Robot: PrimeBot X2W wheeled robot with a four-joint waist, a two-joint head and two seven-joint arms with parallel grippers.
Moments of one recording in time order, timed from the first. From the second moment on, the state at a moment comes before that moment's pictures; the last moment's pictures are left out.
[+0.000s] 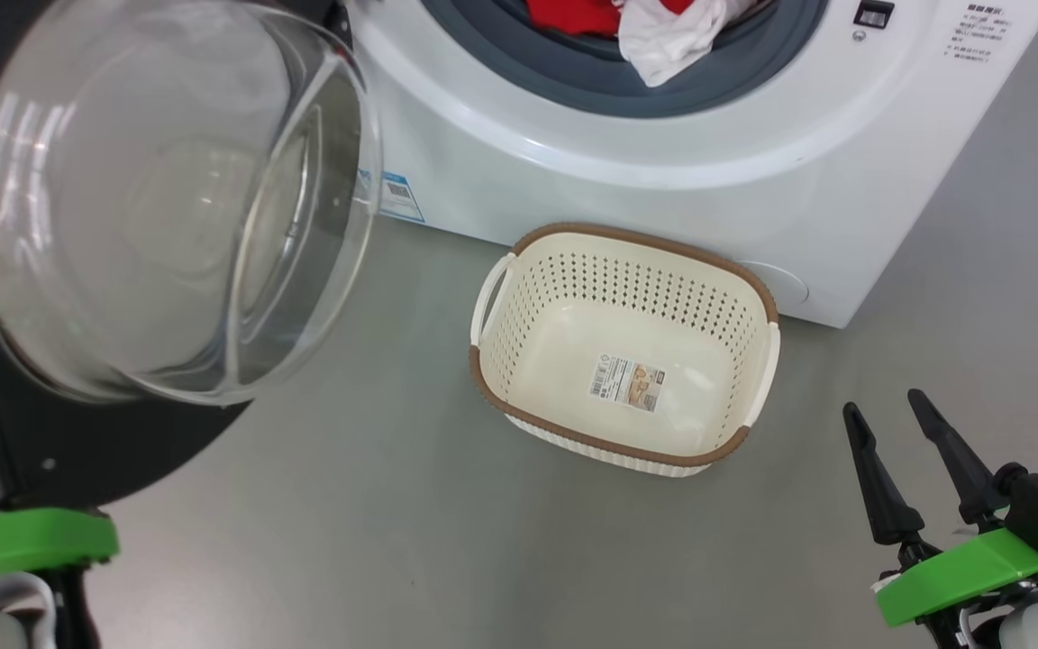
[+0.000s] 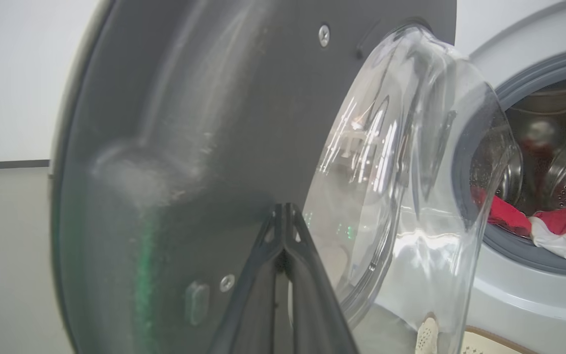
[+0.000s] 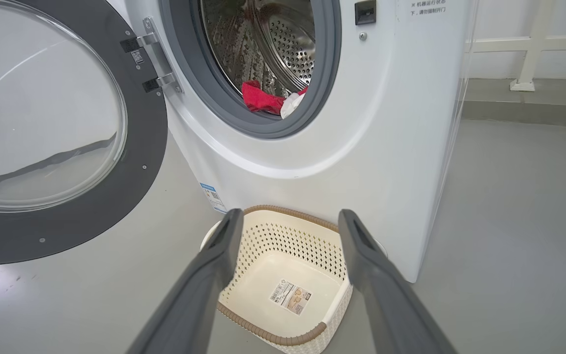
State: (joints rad) left arm -0.30 0.02 0.39 0.32 -0.20 -0.06 -0.26; right arm -0.06 -0.22 0.07 0.22 0.43 0.12 -0.26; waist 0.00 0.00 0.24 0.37
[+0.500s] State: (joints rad) left arm -0.48 0.09 0.57 0.50 -0.14 -0.11 -0.26; right arm -0.09 -0.25 0.07 0.21 0.43 0.12 -0.26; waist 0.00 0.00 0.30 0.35
